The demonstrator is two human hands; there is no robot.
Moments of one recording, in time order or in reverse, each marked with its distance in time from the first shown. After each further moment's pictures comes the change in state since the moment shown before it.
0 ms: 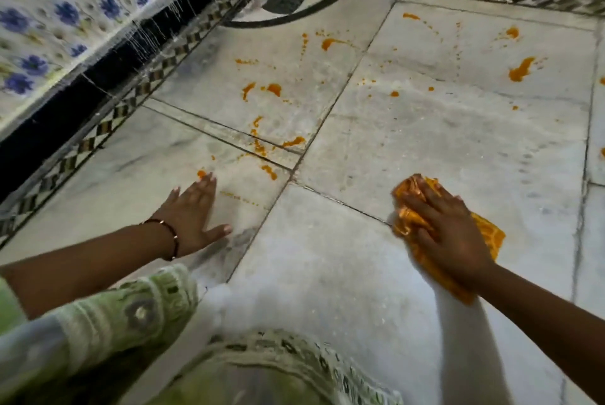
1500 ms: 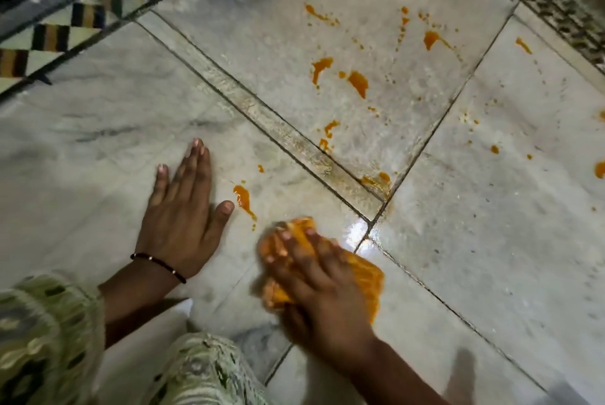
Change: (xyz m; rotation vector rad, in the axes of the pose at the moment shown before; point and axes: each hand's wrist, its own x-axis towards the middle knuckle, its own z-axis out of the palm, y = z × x) left_hand 0.101 -0.088 0.090 -0.591 0.530 -0.083; right_hand 0.115 -0.252 0.117 -0.142 -0.218 -0.376
